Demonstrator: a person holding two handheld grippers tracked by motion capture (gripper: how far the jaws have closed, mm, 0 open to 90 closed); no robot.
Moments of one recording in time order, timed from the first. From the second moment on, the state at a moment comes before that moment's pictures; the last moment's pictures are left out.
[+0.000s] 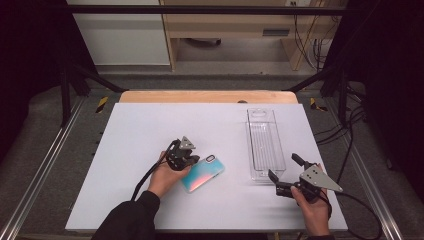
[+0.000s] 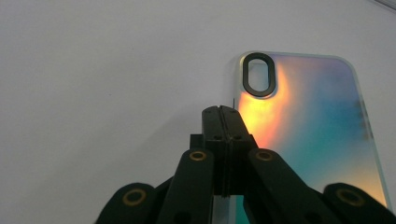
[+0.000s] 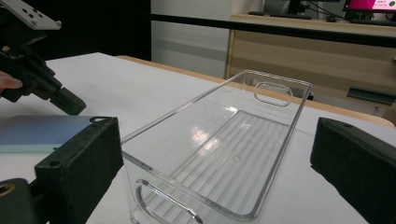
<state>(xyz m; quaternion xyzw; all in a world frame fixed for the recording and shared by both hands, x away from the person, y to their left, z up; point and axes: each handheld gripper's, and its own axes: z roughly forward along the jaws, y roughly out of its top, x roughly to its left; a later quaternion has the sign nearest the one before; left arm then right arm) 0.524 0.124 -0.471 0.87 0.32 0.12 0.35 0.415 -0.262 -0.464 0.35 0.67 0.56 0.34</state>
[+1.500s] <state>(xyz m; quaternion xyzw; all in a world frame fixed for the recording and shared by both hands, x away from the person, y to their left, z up) 0.467 0.099 -0.464 0.87 0.29 0.12 0.38 0.416 -0.260 -0.465 0.35 0.68 0.55 0.35</state>
